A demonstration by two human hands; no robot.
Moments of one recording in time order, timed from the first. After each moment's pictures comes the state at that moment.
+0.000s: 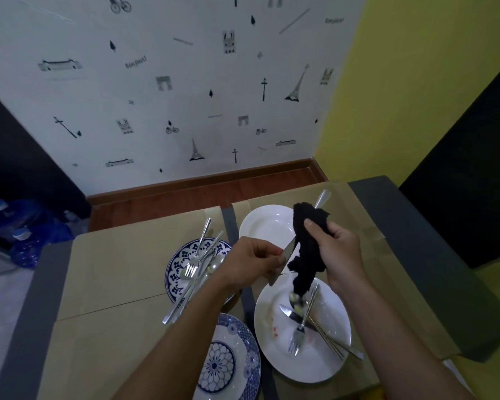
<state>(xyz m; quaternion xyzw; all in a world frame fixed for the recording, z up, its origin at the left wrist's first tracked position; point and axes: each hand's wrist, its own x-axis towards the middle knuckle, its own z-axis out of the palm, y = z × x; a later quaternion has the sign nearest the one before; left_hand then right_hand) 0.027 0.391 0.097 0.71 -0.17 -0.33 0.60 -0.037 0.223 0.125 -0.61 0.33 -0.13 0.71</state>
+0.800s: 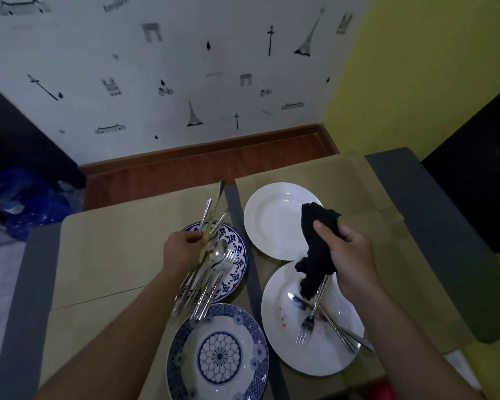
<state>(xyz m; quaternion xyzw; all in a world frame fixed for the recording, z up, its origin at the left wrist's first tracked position) 0.108 0.482 -0.017 0.89 0.09 -0.14 0.42 -0.025 0.222 0.086 -0.57 0.37 -0.09 0.72</state>
